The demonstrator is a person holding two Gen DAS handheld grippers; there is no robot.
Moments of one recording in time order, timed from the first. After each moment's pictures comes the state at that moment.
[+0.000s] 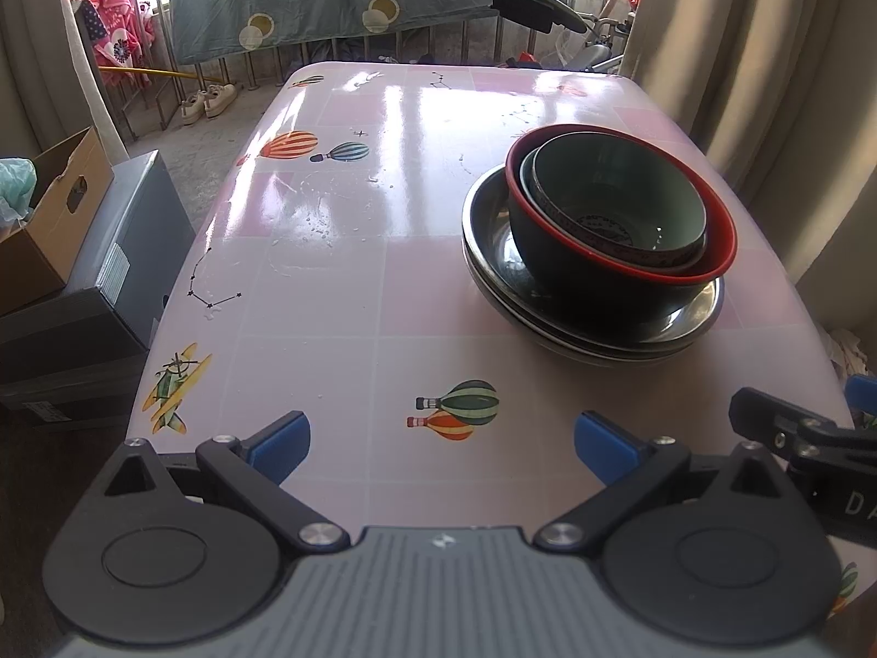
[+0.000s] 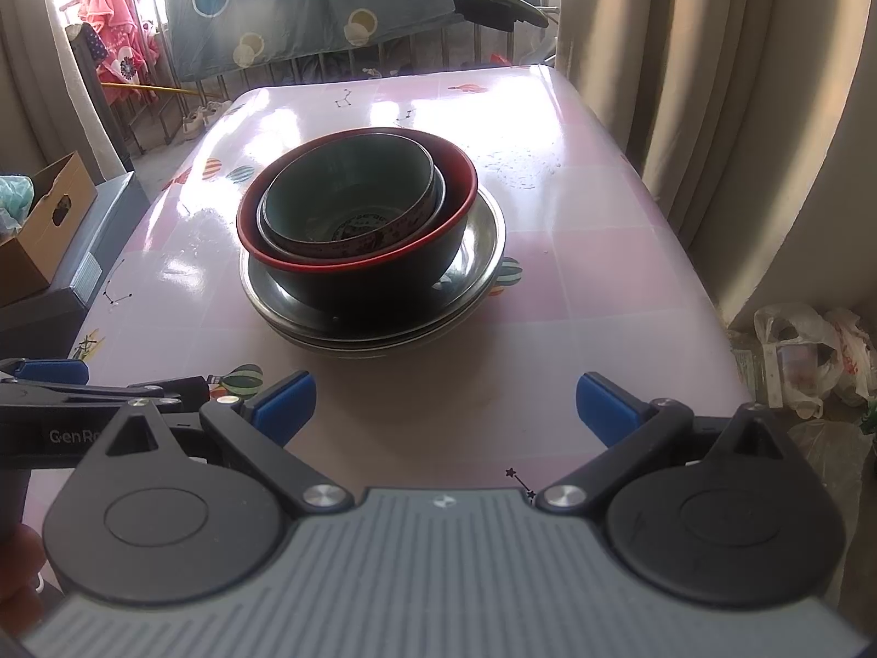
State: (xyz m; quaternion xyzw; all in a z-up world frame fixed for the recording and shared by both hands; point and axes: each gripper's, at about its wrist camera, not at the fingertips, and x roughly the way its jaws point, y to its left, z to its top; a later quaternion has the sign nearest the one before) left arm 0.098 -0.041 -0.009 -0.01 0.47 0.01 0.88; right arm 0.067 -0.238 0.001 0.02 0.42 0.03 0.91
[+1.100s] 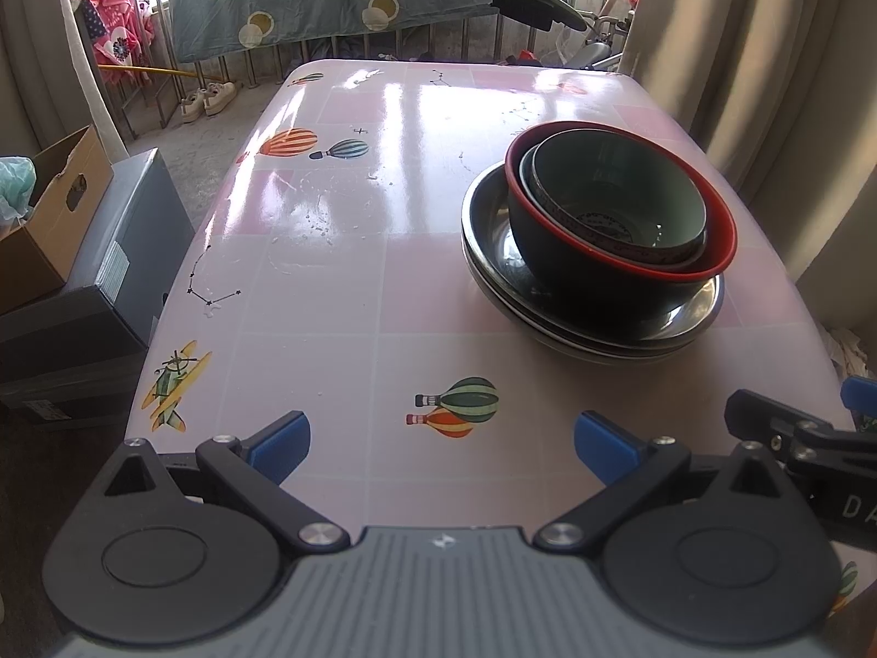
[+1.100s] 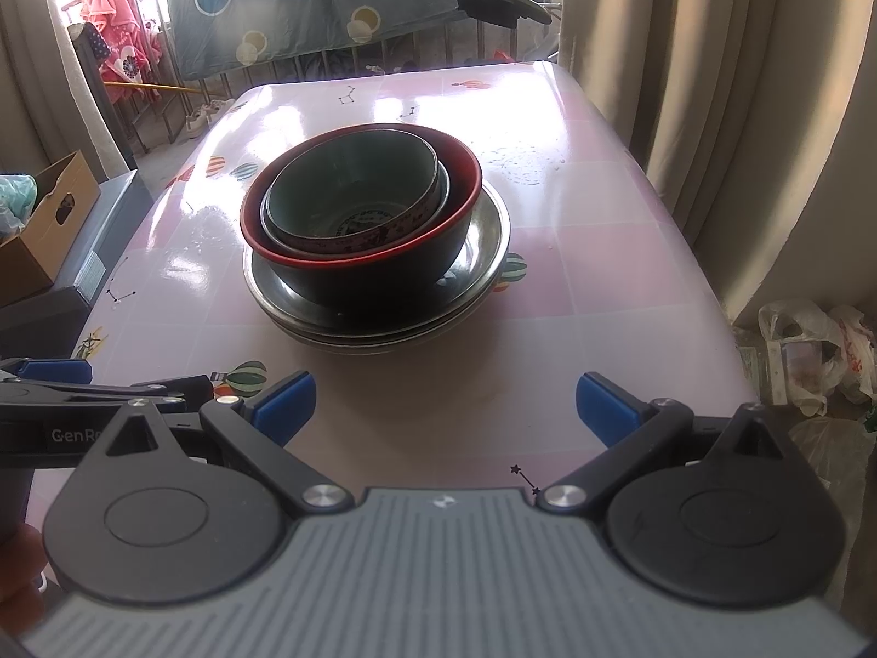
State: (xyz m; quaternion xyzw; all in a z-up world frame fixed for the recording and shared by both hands) left arm 0.097 -0.041 -0.009 -0.01 0.47 0.01 0.88; right arm 0.067 -0.237 -0.001 0.02 0.42 0.04 0.91
